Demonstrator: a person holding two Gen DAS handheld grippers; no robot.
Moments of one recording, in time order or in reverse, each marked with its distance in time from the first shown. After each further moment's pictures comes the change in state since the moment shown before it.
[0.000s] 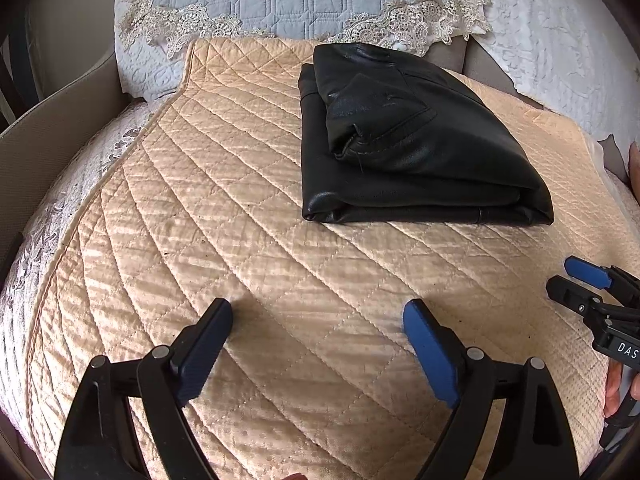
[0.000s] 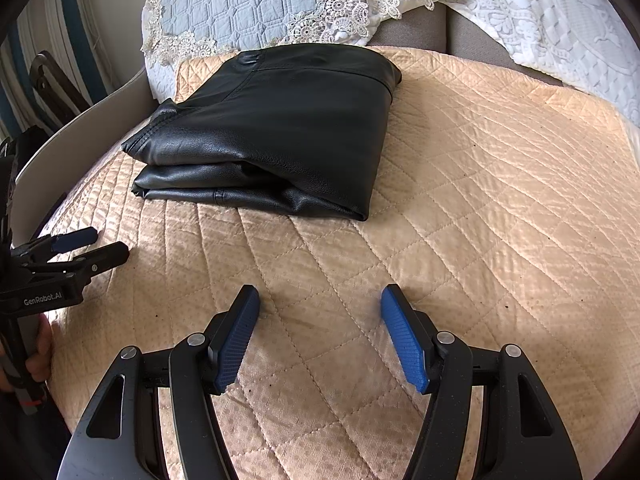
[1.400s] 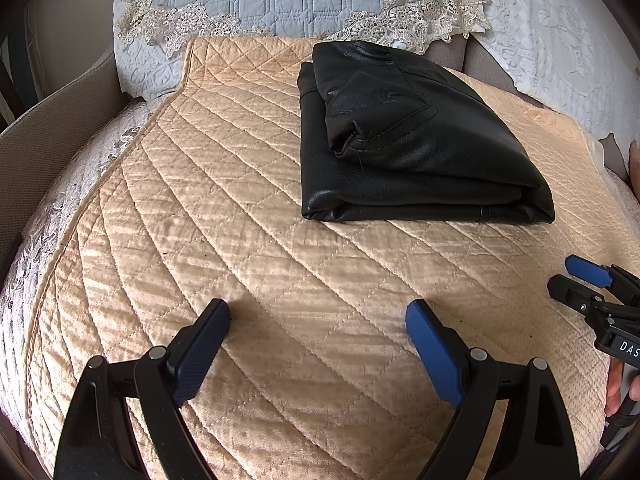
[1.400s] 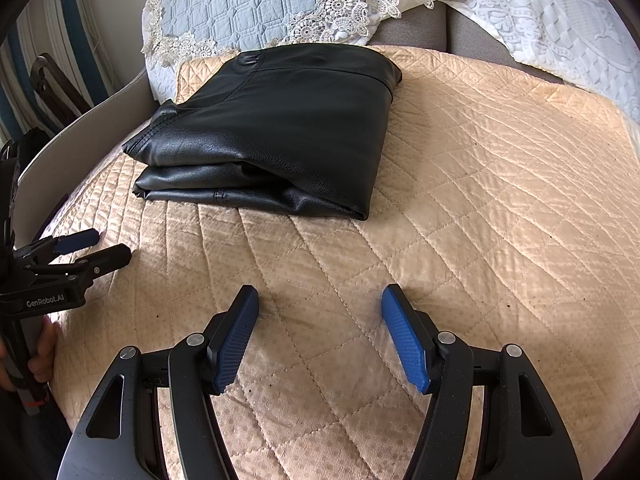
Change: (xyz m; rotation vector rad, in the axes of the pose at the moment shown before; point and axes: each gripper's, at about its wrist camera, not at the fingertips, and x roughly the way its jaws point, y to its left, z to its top) left arm 0.001 0.001 -0.001 0.001 0.001 0.000; right arm 0.000 0.000 0.000 0.006 0.000 0.006
